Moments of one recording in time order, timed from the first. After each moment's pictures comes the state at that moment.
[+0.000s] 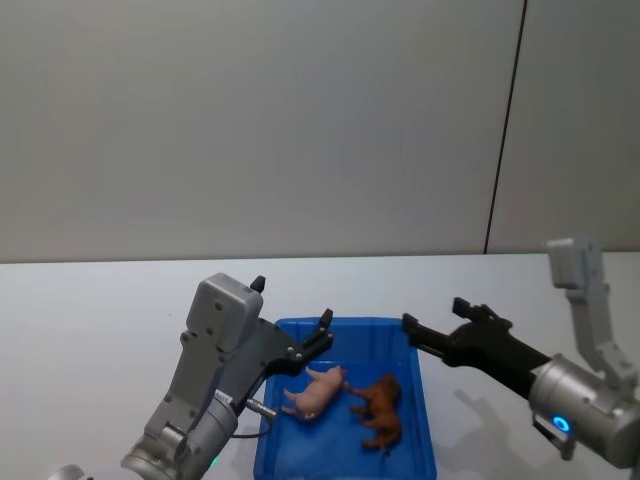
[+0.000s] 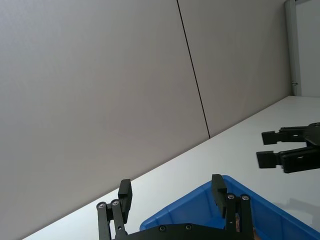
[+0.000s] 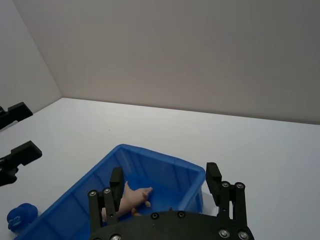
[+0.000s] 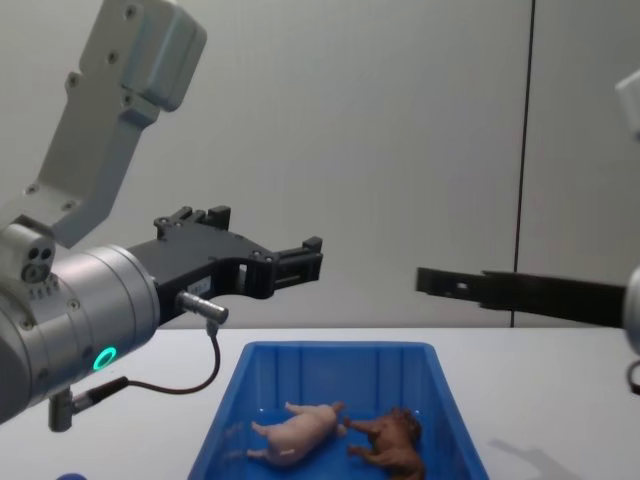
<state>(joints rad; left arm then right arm) -0.24 0.38 0.45 -1.63 -0.20 0.01 -0.01 0.32 0.23 -0.27 -1.41 0.46 0.25 0.38</state>
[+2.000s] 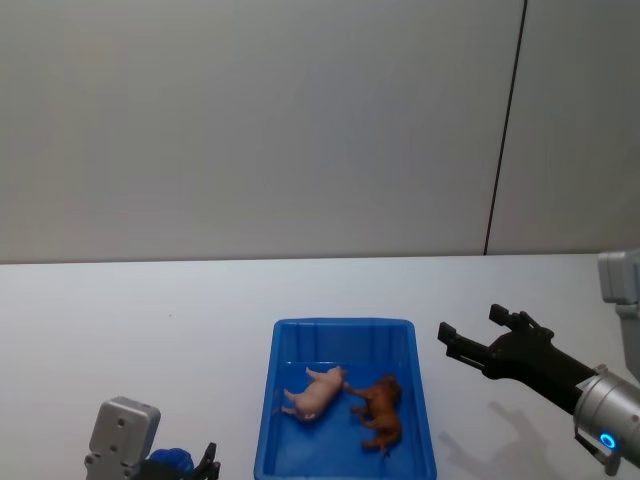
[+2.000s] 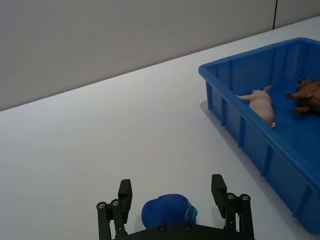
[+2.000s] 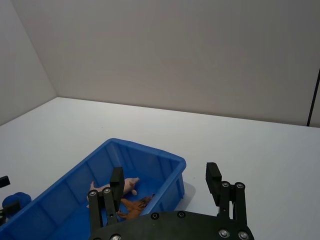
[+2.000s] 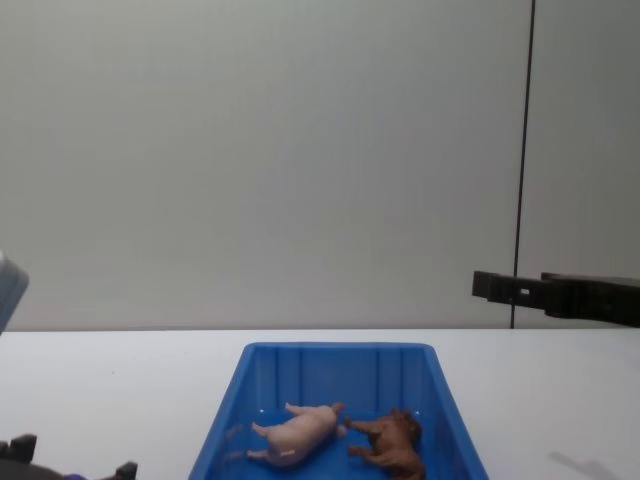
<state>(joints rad) 0.02 0.53 0.40 -1.65 -0.37 0.11 0.21 0.24 0.31 -0.23 -1.49 0.48 0.22 0.40</state>
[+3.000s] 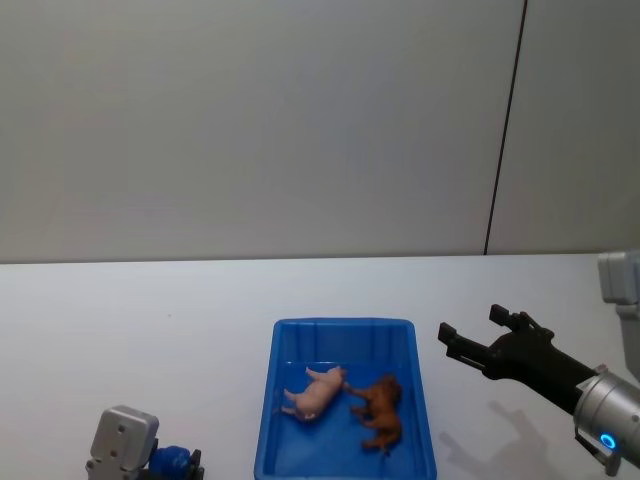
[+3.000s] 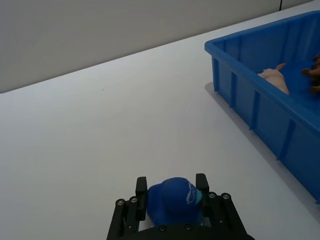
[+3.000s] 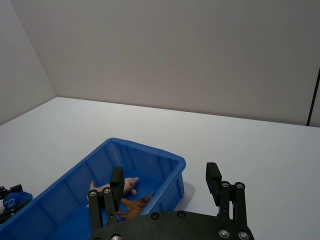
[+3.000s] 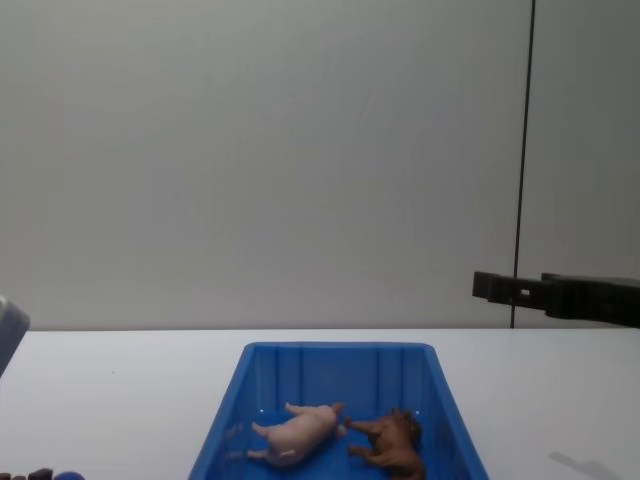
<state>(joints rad) -0.01 0.49 0.38 -1.55 -0.35 0.10 0.15 0.24 0.31 -0.23 -1.49 0.48 0.22 0.40</state>
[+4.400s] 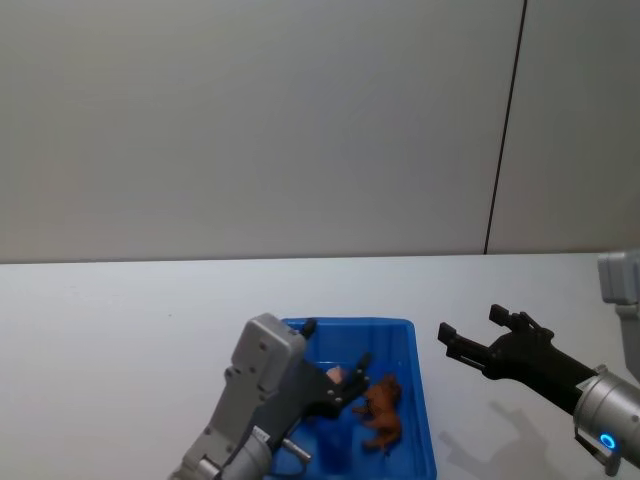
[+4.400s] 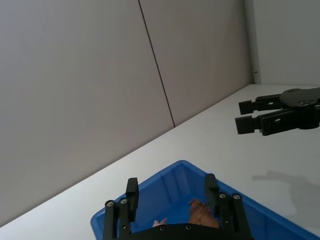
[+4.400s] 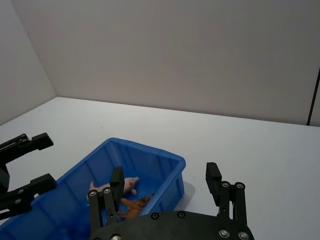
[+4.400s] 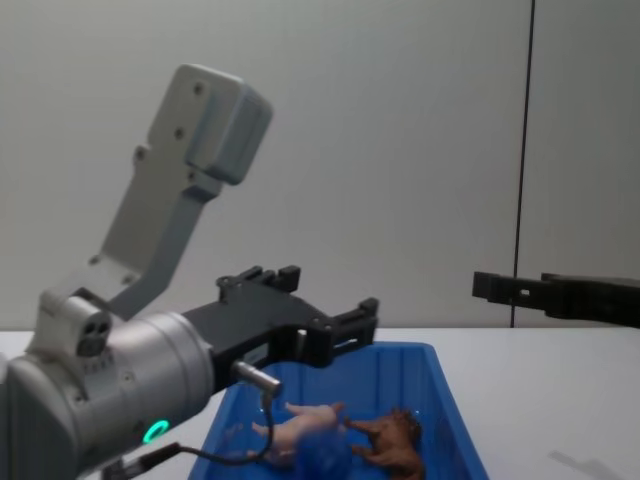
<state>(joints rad) -0.20 0.30 0.44 -1.56 -0.12 -0.01 -0.15 0.24 0.31 -0.23 -1.49 0.48 0.22 0.40</state>
